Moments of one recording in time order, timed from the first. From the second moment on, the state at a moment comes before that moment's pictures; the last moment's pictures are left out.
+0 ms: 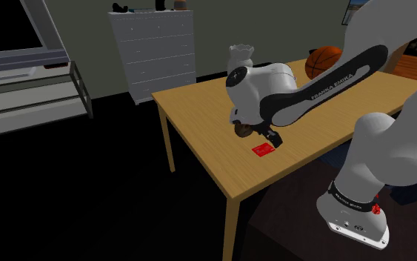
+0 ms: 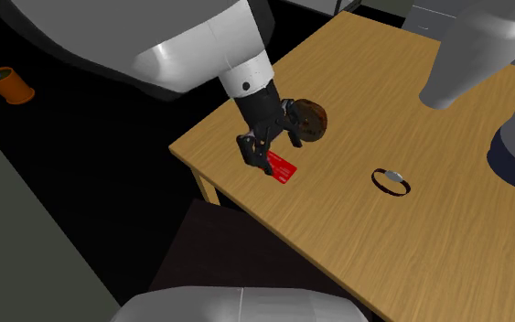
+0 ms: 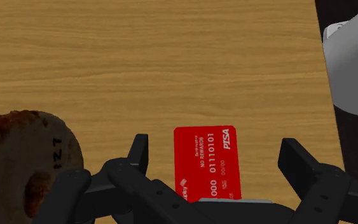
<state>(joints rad) 0.27 -0.35 0.09 -2.61 -0.38 1.82 -0.60</state>
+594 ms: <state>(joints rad) 0.25 -0.32 0.07 -2.70 -0.44 1.94 -0.60</state>
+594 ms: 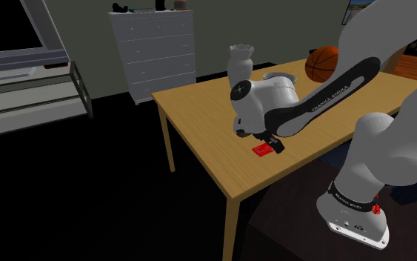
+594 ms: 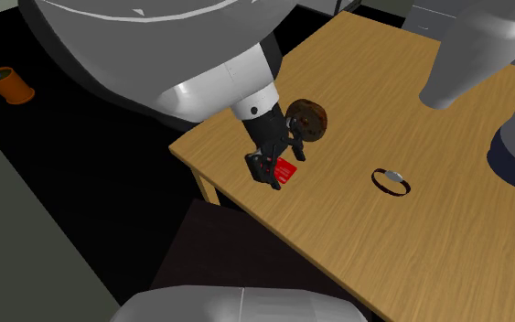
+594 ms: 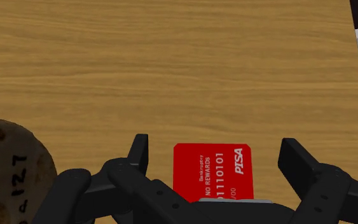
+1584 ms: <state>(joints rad) 0.26 -0.33 0.07 -2.70 -0.44 1.93 -0.60</state>
